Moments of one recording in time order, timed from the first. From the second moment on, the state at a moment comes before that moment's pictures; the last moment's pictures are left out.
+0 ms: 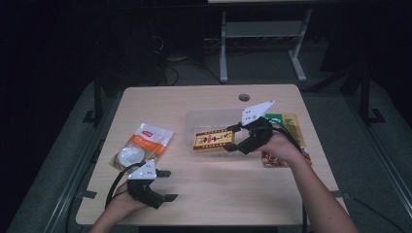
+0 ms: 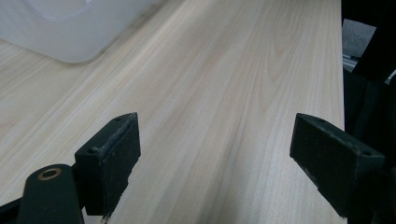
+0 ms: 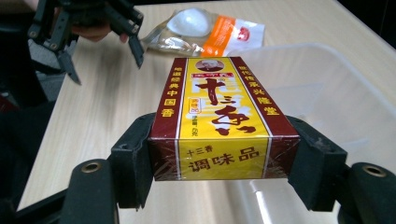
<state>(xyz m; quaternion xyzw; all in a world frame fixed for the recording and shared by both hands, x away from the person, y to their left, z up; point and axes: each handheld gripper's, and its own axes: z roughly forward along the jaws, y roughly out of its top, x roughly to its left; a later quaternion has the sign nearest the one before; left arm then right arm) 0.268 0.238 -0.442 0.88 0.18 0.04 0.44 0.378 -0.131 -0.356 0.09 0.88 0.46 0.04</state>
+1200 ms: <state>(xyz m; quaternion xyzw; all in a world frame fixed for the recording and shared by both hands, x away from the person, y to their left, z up) 0.269 0.238 -0.444 0.88 0.18 0.03 0.44 0.438 -0.090 -0.345 0.10 0.90 0.41 0.08</state>
